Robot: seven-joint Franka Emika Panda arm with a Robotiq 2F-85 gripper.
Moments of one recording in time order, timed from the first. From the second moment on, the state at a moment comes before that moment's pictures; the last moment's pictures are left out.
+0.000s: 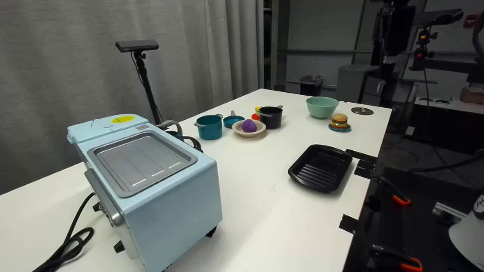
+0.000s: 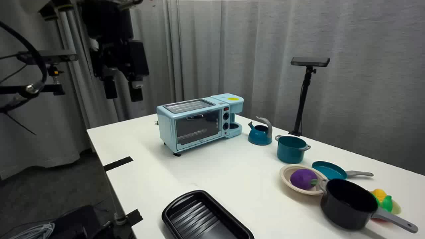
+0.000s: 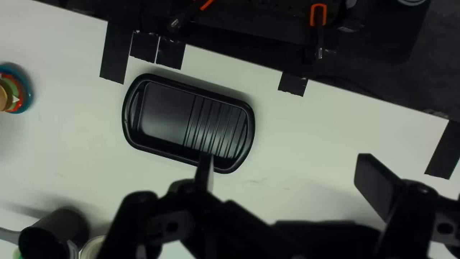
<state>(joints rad) 0.07 -0.84 0.07 -2.54 -0.04 1.68 -0.07</state>
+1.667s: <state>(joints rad) 0.03 -0.46 -0.06 -2.26 -0.02 1.81 -0.07</state>
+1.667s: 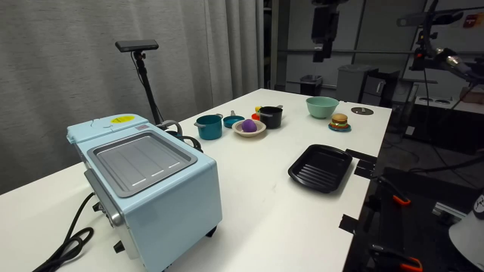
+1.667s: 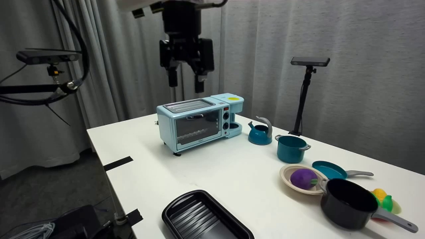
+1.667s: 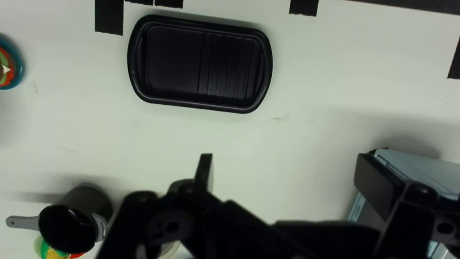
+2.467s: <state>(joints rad) -0.07 0.11 -0.12 -1.93 0.09 2.12 -0.07</state>
